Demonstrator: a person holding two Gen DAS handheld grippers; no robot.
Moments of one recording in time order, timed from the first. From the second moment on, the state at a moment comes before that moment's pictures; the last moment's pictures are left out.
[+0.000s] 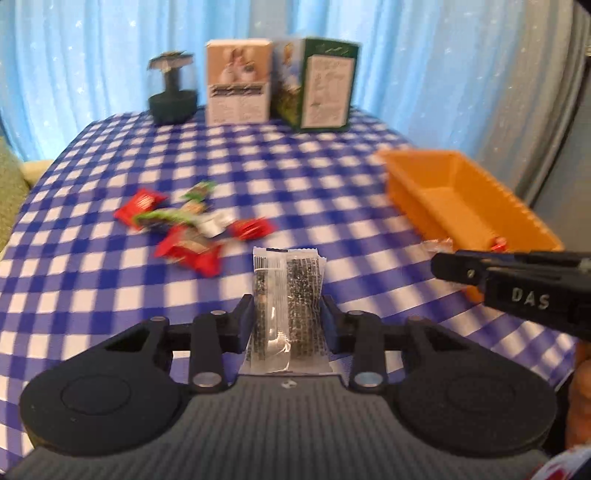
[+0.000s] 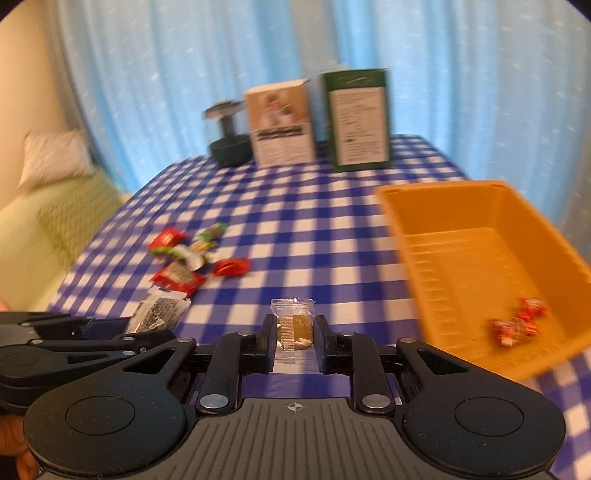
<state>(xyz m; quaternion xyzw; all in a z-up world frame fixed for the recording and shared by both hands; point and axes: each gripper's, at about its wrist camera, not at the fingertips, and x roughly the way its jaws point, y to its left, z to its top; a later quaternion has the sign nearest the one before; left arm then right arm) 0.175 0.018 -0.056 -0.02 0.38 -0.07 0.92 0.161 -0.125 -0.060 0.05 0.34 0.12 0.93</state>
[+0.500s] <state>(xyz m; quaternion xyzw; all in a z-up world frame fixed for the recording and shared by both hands) 0.205 -0.106 -0.013 -0.02 0.36 -0.14 0.92 0.172 -0.229 -0.010 0.05 0.33 0.06 0.94</state>
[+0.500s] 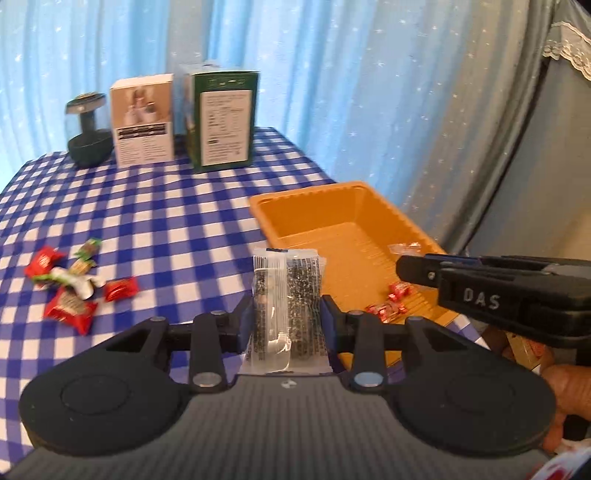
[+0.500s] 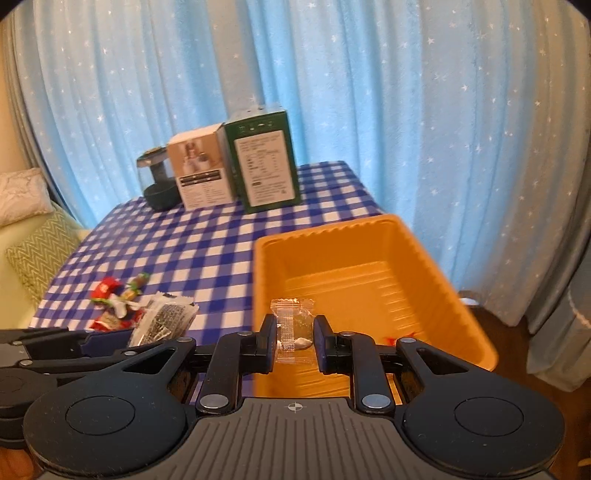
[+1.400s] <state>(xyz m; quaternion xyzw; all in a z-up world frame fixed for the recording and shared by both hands) 0.260 -0.174 -0.029 -0.01 0.38 -0.17 0.91 0.221 -0.290 -0.028 0.04 0.35 0.04 0.94</state>
